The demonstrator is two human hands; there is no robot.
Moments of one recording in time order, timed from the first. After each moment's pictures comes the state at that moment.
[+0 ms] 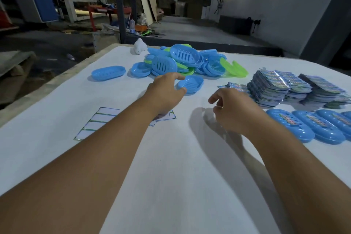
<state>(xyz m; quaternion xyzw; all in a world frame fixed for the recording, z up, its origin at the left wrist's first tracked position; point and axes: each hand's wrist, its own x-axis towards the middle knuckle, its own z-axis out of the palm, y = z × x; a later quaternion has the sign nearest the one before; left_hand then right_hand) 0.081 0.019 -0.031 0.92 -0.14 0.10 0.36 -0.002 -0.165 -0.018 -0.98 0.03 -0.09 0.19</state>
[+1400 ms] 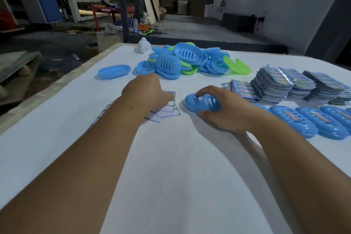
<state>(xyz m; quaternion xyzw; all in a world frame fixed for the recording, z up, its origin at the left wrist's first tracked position) 0.047 0.057 0.001 0.99 0.01 0.05 0.13 -0.002 -0.164 -0.022 -0.97 -0.09 -0.04 0.22</state>
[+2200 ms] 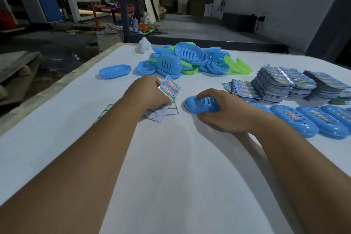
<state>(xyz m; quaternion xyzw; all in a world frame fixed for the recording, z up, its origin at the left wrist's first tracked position) 0.050 0.063 -0.007 0.95 0.01 0.03 0.30 -0.007 -0.157 -0.020 -0.97 -0.07 -0.03 0.22</state>
